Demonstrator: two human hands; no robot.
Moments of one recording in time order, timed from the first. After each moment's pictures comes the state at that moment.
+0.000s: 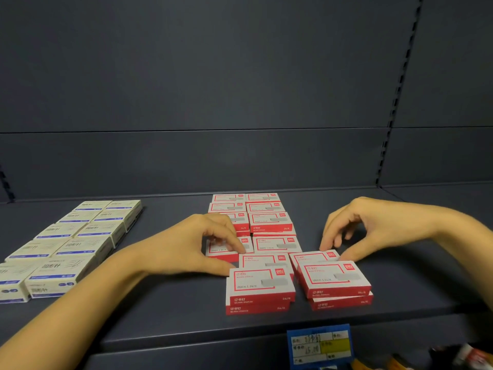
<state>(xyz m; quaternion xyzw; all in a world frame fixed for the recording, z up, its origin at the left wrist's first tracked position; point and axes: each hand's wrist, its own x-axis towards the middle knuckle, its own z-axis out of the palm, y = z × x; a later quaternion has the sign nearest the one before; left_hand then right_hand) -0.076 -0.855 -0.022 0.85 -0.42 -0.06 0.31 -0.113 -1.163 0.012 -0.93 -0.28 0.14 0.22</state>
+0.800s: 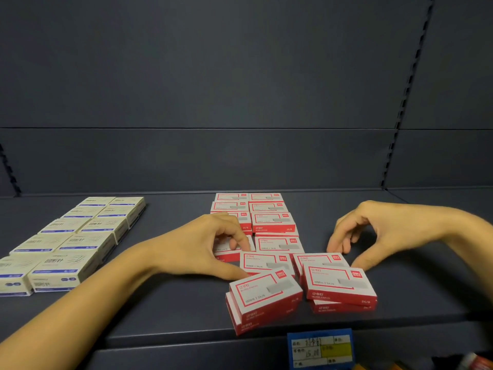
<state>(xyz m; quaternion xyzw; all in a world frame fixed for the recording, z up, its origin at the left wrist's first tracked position) -0.080 -0.865 -0.022 0.86 -0.41 -0.07 0.30 -0.110 -1.170 0.015 -0.92 -0.28 0.18 0.20</state>
